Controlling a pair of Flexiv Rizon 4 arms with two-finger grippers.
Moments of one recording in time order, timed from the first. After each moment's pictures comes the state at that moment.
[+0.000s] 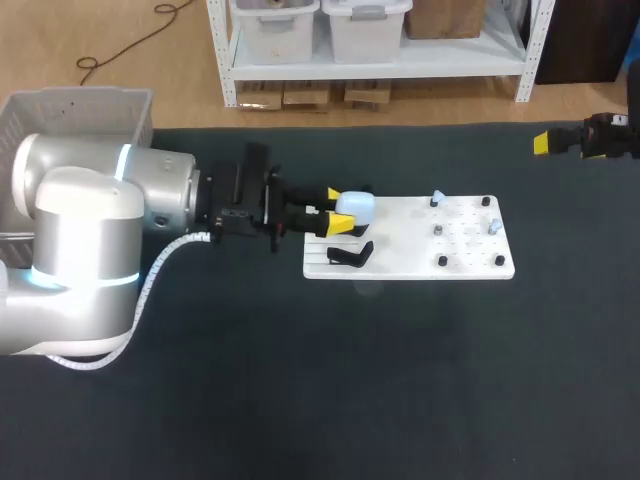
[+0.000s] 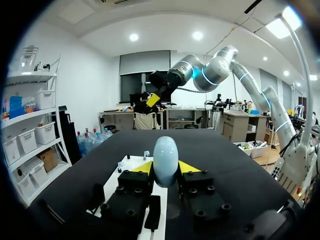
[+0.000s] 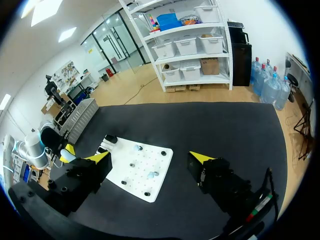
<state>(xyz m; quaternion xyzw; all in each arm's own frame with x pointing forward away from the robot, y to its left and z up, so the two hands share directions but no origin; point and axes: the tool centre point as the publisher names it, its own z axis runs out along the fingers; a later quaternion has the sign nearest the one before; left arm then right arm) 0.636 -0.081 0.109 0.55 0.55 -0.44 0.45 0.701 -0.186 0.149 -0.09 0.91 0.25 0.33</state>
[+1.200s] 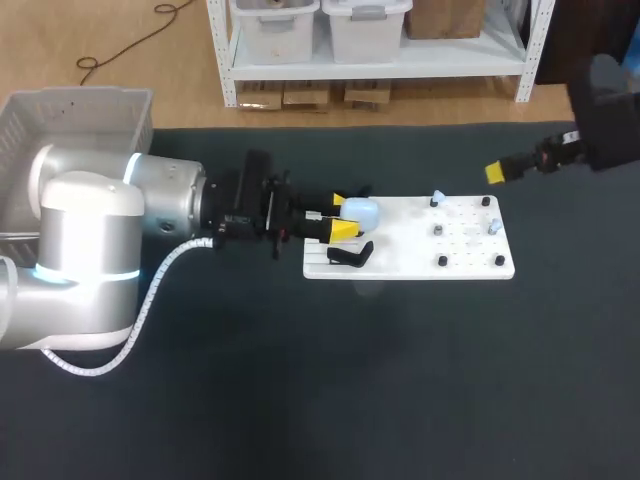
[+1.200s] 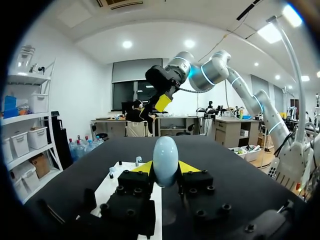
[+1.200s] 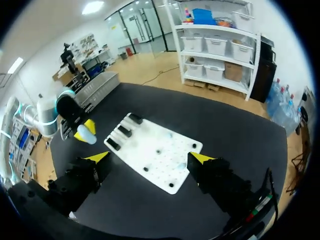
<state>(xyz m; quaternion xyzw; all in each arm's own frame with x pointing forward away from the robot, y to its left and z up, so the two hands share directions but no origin) 0.630 -0.086 0.105 0.55 0.51 -0.48 0.45 0.654 -0.111 0.154 -0.23 0.90 0.23 0.29</state>
